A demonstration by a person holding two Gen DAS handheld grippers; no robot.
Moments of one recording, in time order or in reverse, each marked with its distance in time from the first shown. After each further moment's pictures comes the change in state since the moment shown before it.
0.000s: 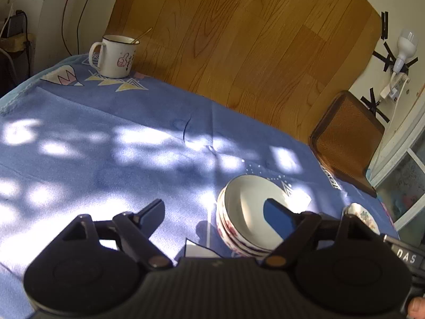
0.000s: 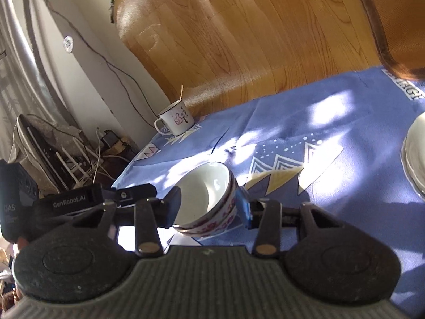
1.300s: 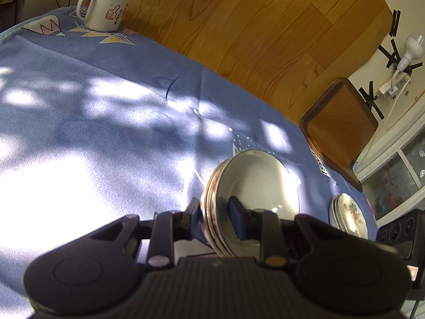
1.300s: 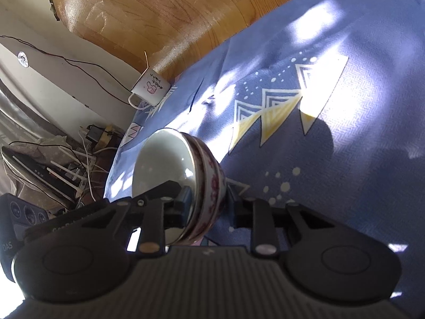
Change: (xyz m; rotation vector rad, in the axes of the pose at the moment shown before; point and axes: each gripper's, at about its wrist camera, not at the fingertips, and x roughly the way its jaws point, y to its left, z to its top) left arm 0.032 -0.002 -0.014 -0.108 0.103 -0.090; right arm 0.036 -0.022 -0.016 0.218 0.183 0.000
